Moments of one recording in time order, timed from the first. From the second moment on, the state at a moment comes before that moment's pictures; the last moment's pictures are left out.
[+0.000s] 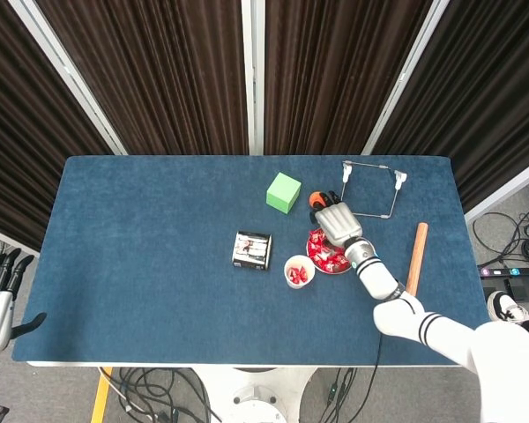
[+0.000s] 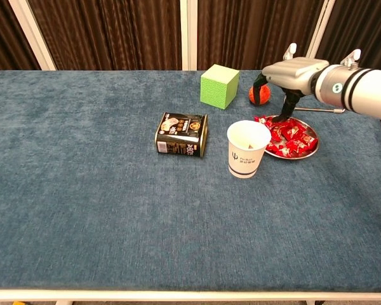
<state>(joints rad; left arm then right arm) -0.03 -1.12 -0.05 -1.64 1.47 1.55 0.13 0.93 -1.69 0.20 -0.99 -1.06 0.65 -0.35</state>
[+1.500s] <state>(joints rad) -0.03 -1.13 -0.05 -1.64 1.48 1.56 0.13 0.83 -1.40 0.15 -1.47 -1.31 0.87 -0.21</state>
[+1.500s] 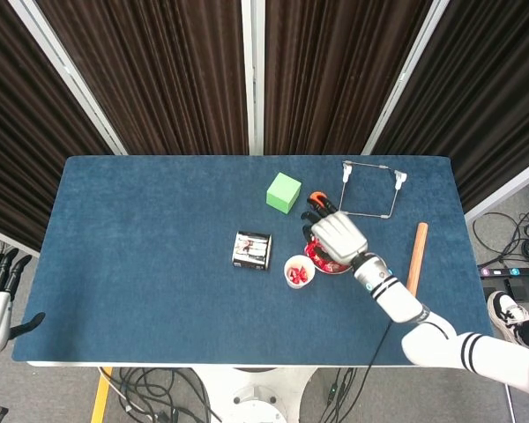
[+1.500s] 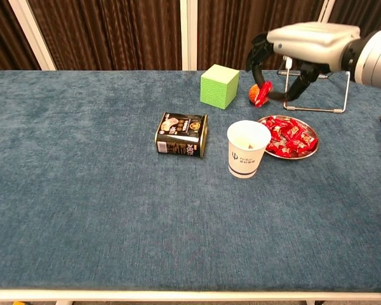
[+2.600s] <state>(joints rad) -0.03 -1.13 -0.05 -1.64 1.47 1.55 0.14 0.86 -1.57 0.16 -1.19 -1.09 0.74 -0.28</state>
